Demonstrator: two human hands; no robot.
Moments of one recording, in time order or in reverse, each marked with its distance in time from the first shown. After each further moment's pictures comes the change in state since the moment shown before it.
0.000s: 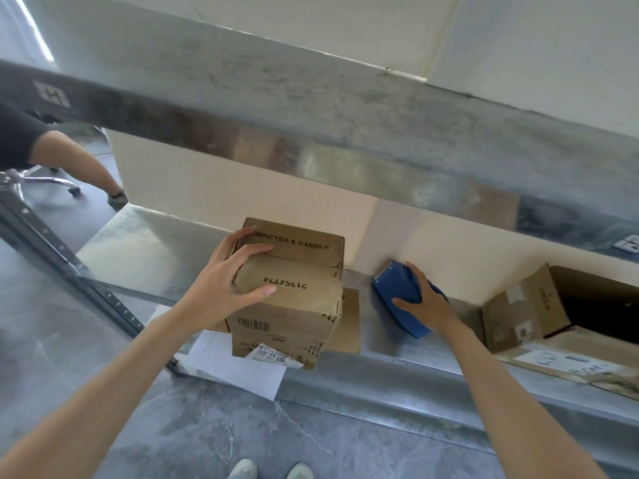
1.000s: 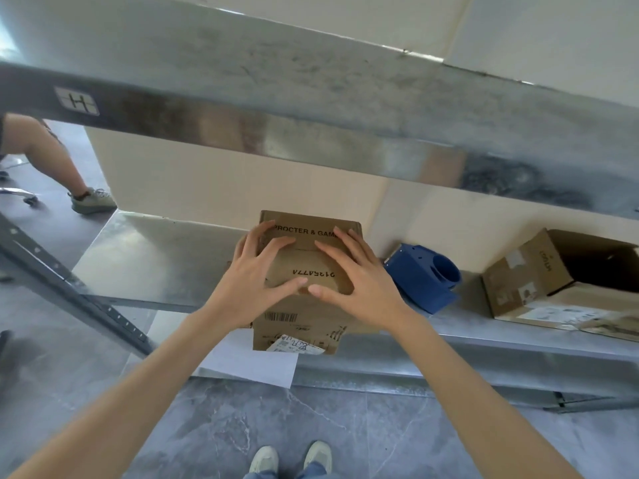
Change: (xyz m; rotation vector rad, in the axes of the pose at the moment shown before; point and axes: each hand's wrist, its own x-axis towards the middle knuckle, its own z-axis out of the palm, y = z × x) left_hand 0.005 0.005 -0.011 0.088 -0.075 0.029; right_hand -0.089 -0.185 0.062 -0.172 0.138 -0.489
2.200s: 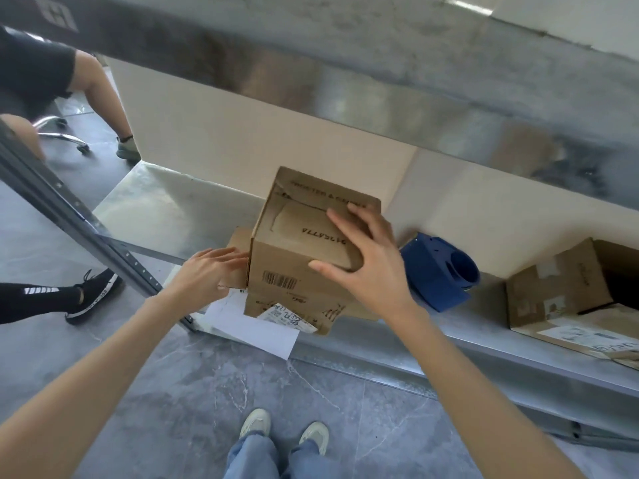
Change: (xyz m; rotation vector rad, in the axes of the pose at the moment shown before) left_hand -0.050 -0.092 0.018 0.511 -0.315 -0.059; right_hand -0.005 0.015 -0.001 0.124 0.227 -0.092
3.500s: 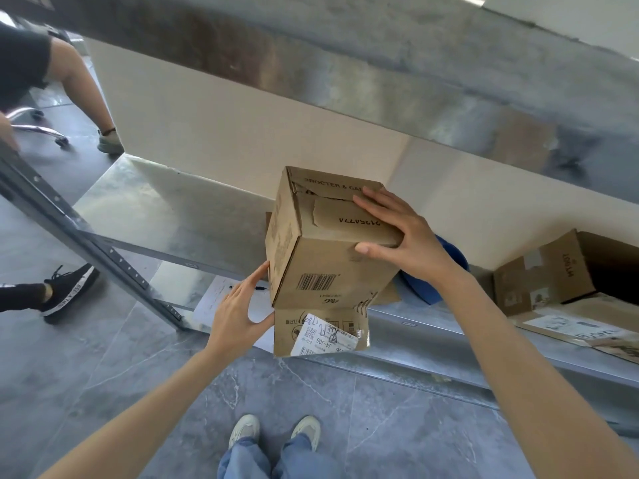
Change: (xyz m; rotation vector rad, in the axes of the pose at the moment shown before) left_hand -0.019 0.097 0.070 -0.699 0.387 -0.232; right_hand 0.023 0.048 -0.058 0.165 -0.310 0.037
